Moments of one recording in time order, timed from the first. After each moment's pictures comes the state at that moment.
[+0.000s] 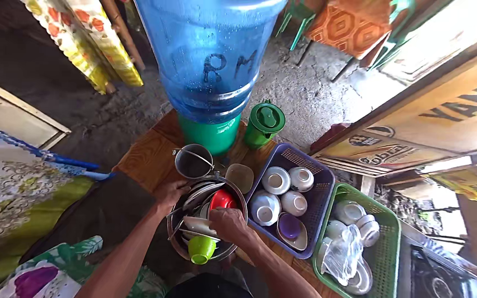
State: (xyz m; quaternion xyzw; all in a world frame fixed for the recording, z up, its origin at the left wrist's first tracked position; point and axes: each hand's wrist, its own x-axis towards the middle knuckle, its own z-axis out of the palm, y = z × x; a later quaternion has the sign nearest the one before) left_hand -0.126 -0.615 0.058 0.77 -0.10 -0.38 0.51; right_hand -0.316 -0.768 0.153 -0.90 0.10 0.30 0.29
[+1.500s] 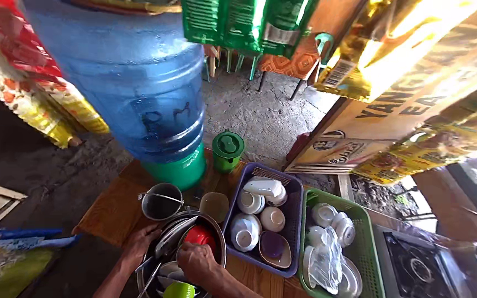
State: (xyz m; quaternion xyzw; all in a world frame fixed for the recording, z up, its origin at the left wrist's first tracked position) left_hand -0.136 -0.619 0.062 0.79 -0.10 -0.36 0.49; right_hand -0.327 -0.750 0.120 -0.92 0.11 0.15 0.35
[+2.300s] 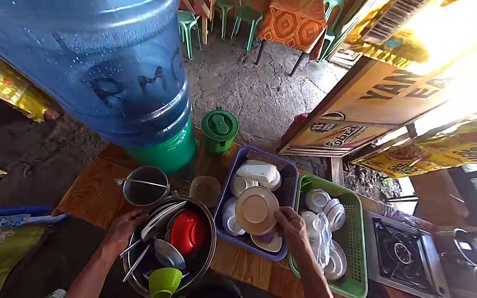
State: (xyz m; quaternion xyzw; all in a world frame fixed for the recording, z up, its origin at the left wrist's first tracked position) left_hand -0.129 -0.618 0.057 0.78 -0.07 -0.36 0.51; right_hand -0.518 -0.928 0.156 -0.61 0.49 -0.20 0.59
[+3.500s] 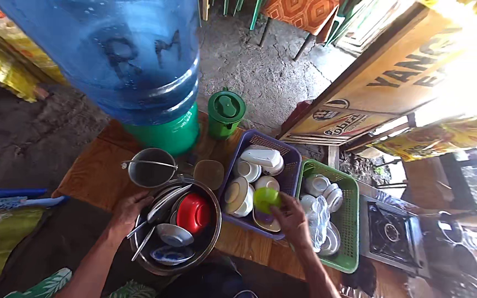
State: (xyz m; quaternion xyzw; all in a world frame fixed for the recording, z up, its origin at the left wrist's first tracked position) left_hand -0.130 -0.616 0.057 0.75 -0.09 -0.38 0.53; right_hand -0.514 -0.889 0.173 -0.76 0.49 -0.19 0.38
